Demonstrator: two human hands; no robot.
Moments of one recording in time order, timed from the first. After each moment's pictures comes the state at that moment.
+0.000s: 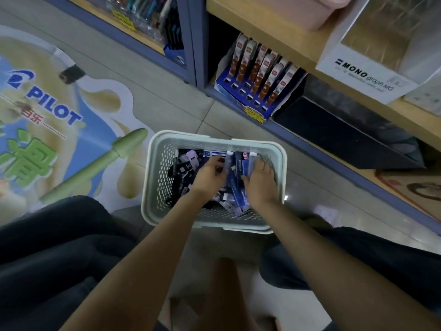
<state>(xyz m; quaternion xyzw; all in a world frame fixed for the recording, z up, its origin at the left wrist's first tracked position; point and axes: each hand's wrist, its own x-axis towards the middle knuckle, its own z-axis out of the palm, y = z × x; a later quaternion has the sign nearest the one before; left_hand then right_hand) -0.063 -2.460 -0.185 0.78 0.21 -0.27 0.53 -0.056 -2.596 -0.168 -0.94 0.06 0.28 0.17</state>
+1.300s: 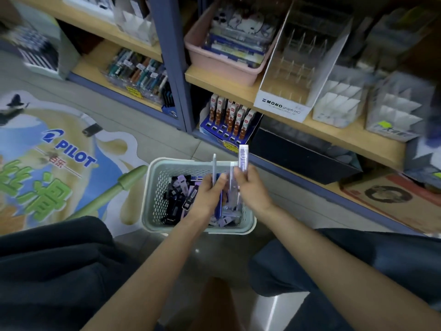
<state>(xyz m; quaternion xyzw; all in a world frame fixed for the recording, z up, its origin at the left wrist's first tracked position) -0.102 -2.508 -0.049 0.63 0.25 -0.15 0.72 -0.075 -2.609 -0.026 -0.78 0.11 0.20 0.58</state>
